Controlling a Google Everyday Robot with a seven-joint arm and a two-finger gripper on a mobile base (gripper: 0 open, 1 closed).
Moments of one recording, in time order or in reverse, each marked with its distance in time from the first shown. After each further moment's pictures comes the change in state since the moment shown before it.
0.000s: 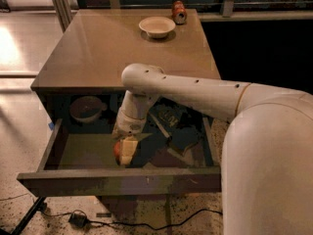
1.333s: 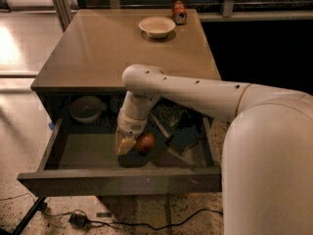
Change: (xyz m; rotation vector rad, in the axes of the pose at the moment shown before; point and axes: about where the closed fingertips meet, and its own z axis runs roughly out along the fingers) arm 0.000 0.000 0.001 -0.002 -0.003 0.002
